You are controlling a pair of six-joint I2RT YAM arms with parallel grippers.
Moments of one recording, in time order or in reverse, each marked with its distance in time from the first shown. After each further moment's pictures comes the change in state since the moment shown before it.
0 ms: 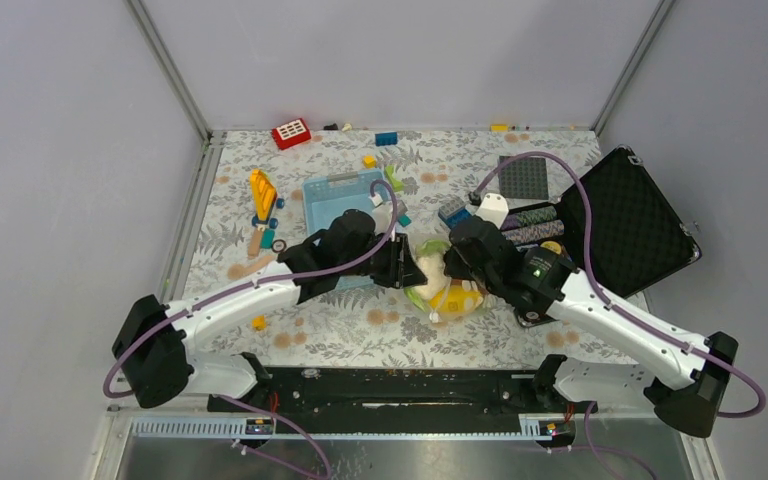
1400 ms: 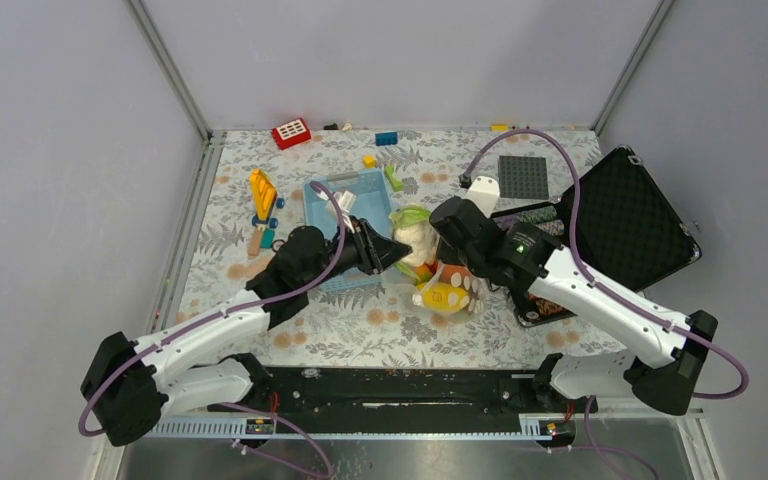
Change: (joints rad) left arm 0.097 -0.227 -0.249 0.446 -0.111 -0.072; right arm 0.005 0.156 0.225 -0.158 0.067 0.030
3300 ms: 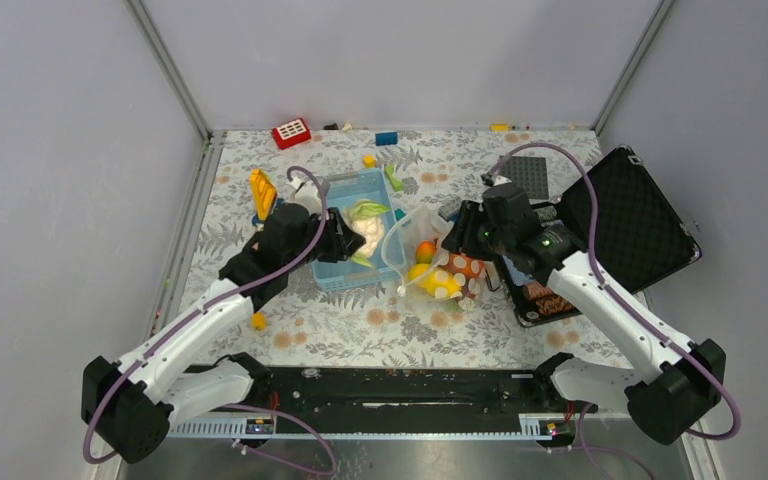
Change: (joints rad) left arm 0.188 -0.011 0.180 -0.542 -0.115 0.210; right arm -0.412 -0.134 -0.291 0.280 -0.570 -0.201
